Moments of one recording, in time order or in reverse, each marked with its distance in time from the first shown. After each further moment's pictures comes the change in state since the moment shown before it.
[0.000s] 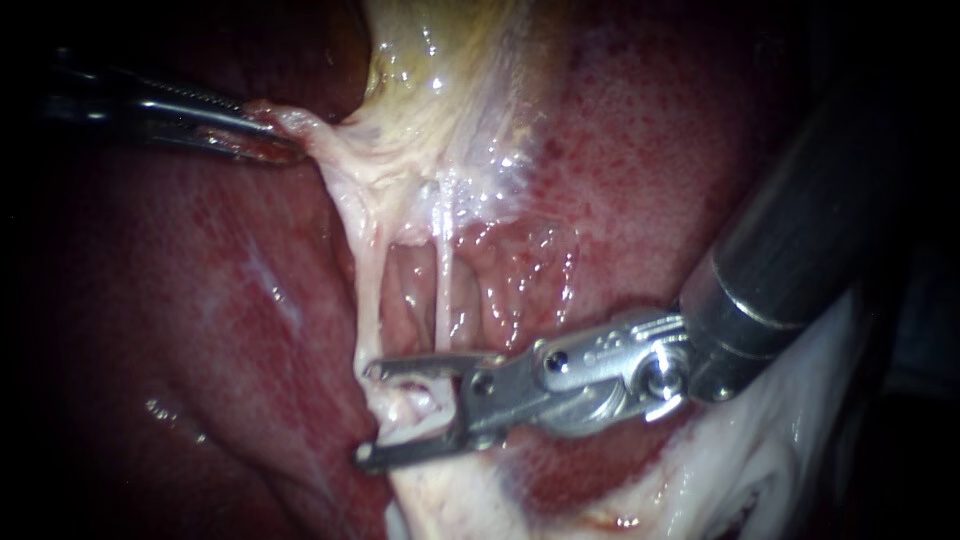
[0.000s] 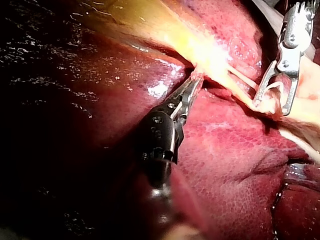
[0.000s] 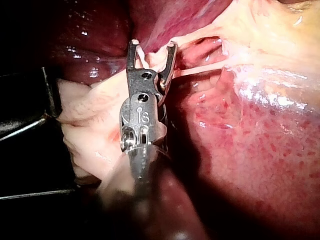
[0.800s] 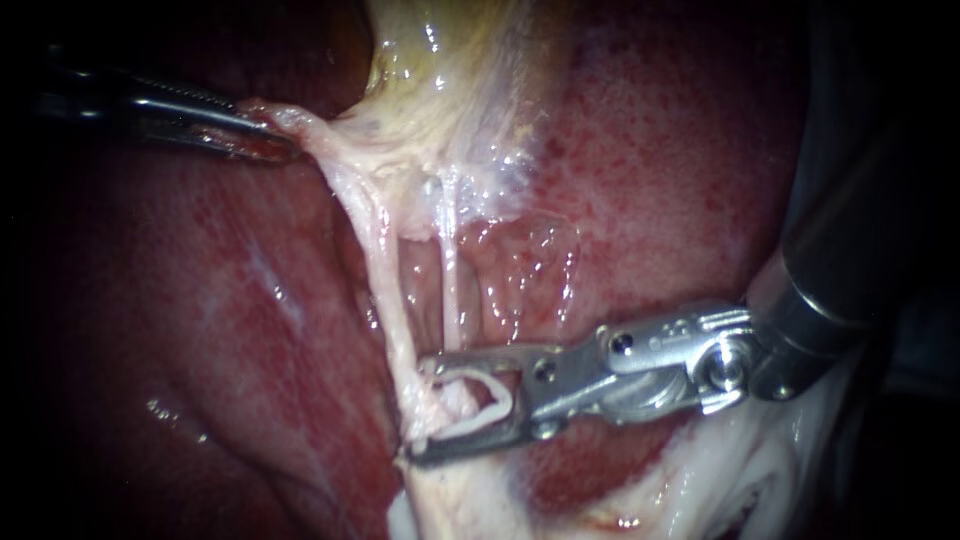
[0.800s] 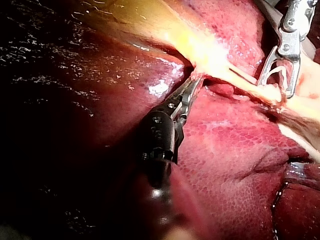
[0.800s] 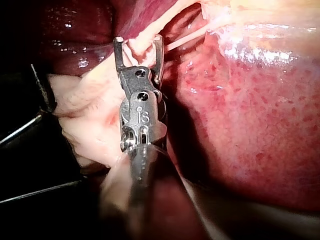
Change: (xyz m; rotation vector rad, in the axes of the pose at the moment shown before) right arm -0.002 0.002 -0.004 0.080 0.070 0.128; left arm 0.000 0.000 -0.001 -0.002 0.000 -0.001
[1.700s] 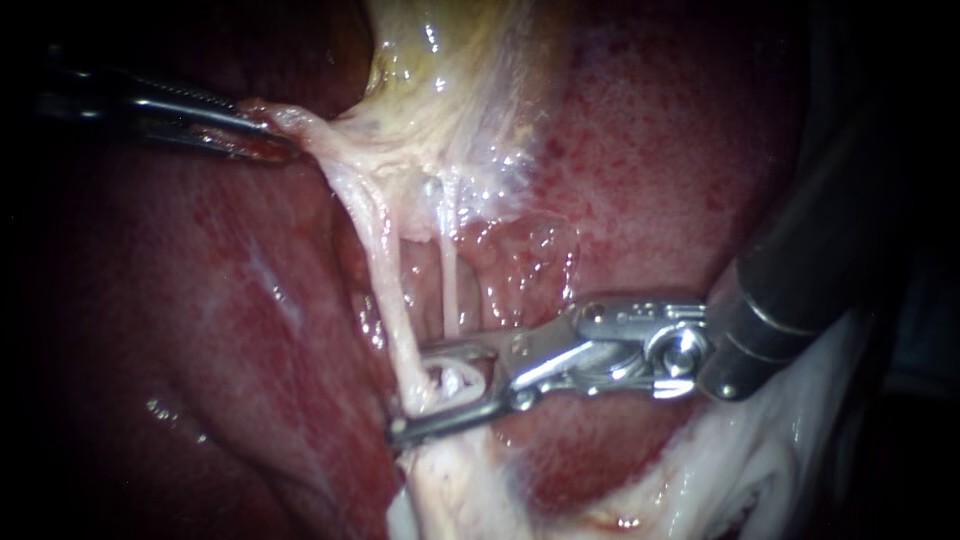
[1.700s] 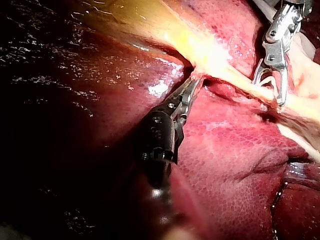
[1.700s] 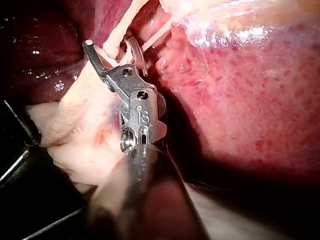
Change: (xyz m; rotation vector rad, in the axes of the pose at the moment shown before) right arm -0.001 0.003 0.003 0.108 0.103 0.085; left arm 0.000 0.000 0.000 0.000 0.000 0.000
